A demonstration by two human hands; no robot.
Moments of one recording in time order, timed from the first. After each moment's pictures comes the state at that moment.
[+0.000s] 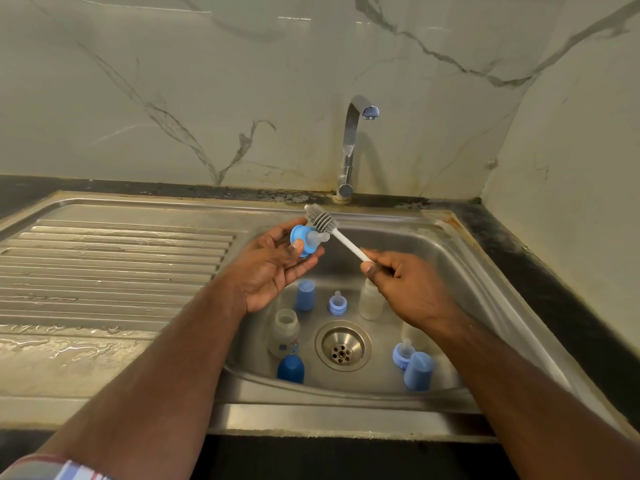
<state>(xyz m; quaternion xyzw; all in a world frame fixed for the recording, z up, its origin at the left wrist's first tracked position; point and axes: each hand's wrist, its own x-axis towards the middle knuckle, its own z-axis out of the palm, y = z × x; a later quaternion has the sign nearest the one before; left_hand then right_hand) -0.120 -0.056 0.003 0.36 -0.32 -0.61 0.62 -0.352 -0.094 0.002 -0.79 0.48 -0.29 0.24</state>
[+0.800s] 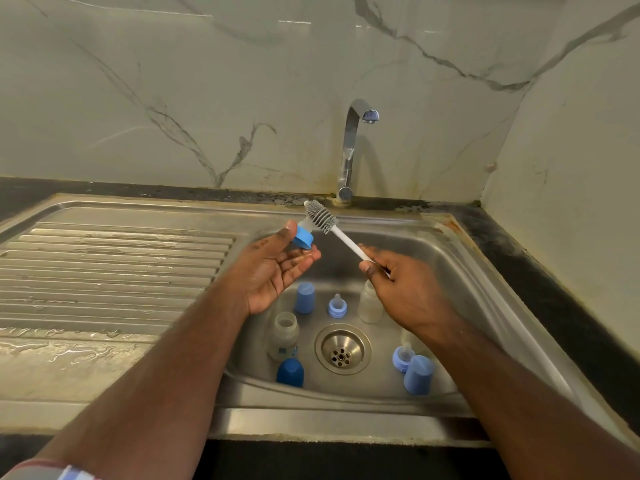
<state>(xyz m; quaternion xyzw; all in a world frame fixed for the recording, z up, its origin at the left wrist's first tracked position) -0.123 -0.053 0.012 0.40 -0.26 -0.60 0.64 -0.347 -0.091 0.008 -0.80 0.48 -0.30 0.19</state>
